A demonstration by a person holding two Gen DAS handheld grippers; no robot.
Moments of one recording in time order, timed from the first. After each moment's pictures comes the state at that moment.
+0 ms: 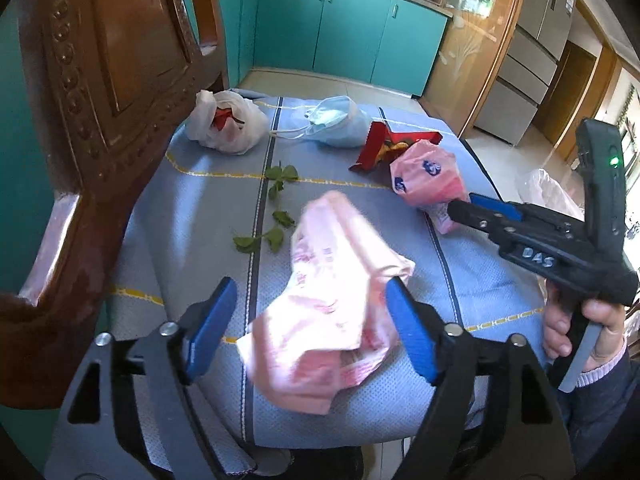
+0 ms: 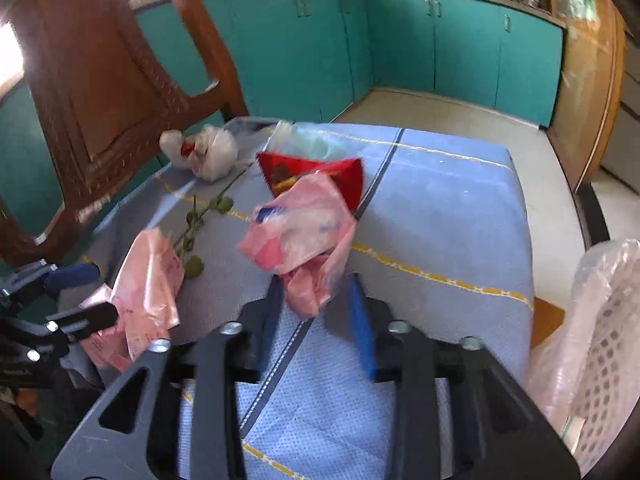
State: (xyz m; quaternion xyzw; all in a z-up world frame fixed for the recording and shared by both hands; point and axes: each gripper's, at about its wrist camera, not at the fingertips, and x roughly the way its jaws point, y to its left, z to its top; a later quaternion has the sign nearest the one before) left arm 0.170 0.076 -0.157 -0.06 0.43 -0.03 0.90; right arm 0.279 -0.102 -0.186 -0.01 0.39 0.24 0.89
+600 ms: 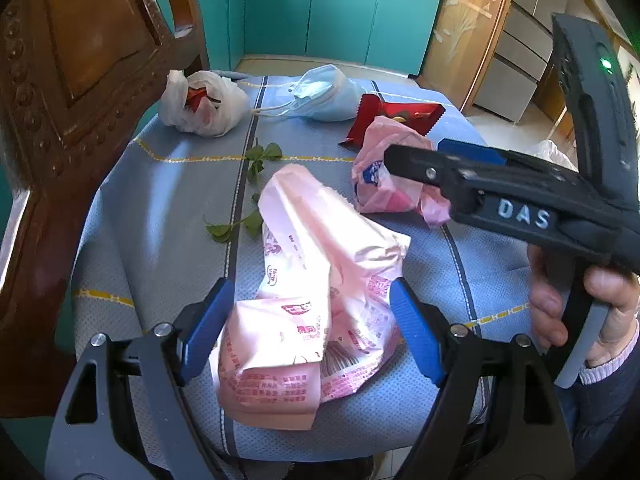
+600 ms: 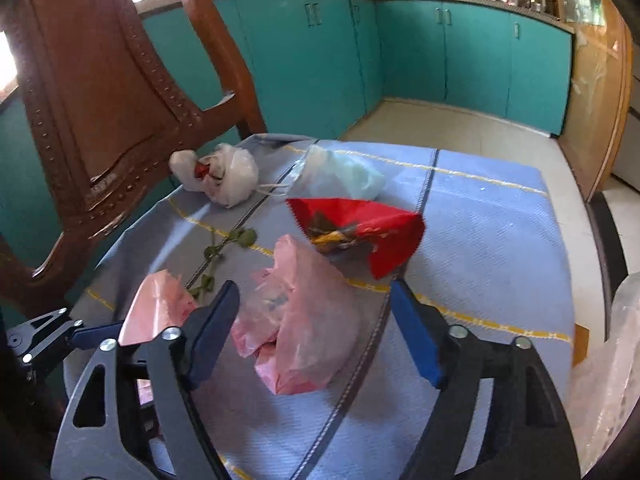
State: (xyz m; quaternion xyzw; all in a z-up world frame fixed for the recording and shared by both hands) left arm 0.185 0.060 -0.180 -0.03 0.45 -0.04 0.89; right arm 0.299 -0.060 -0.186 0.00 0.37 0.27 0.89
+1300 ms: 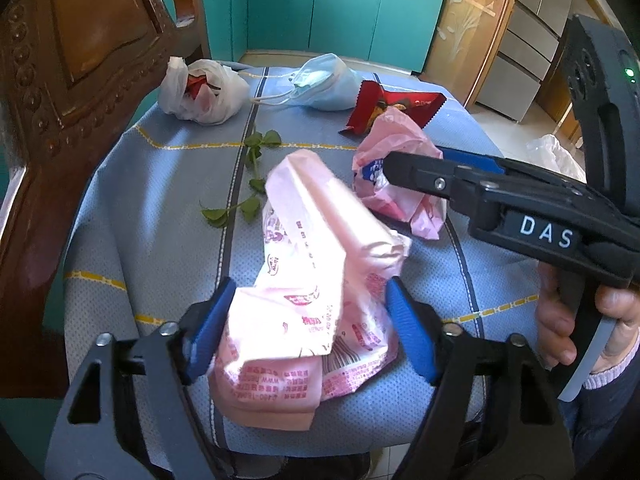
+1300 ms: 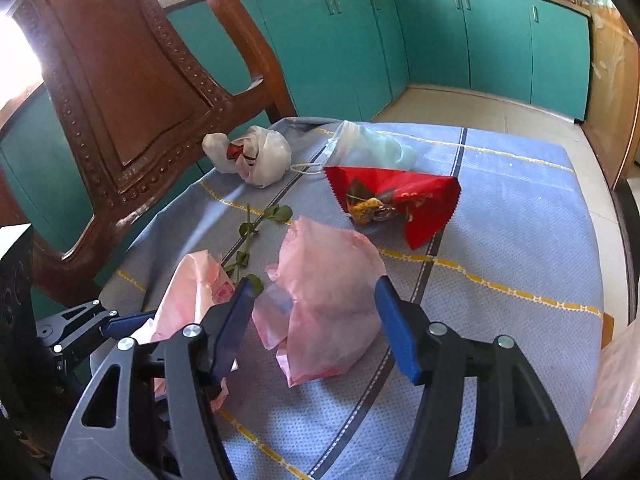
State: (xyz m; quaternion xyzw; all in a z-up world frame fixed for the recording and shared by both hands) left arm 0.182 0.057 -0.185 -0.03 0.46 -0.03 0.89; right arm 0.284 -0.057 -0.191 0.01 0.38 0.30 0.87
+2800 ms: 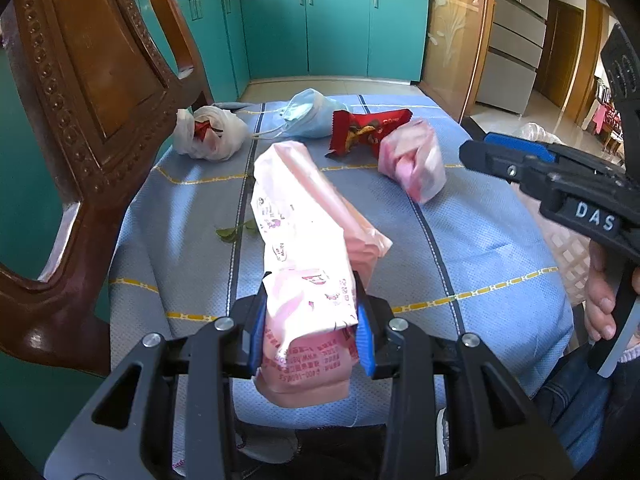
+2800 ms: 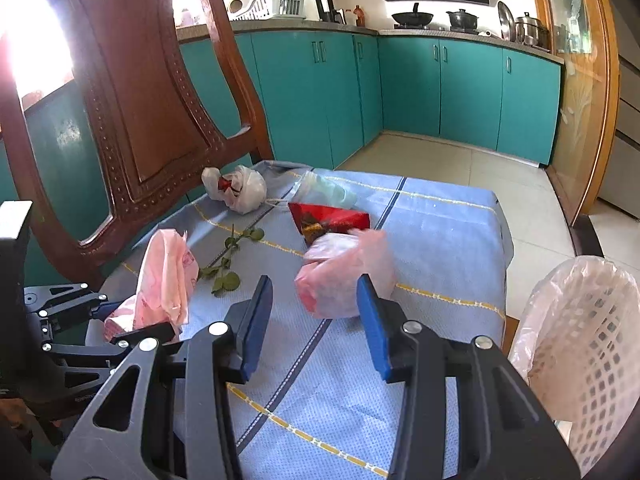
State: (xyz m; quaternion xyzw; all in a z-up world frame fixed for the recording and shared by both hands) left arm 0.147 0.035 -0.154 0.03 0.42 -0.01 0.91; right arm 0.234 -0.108 -0.155 -0.02 0.32 0.25 0.91
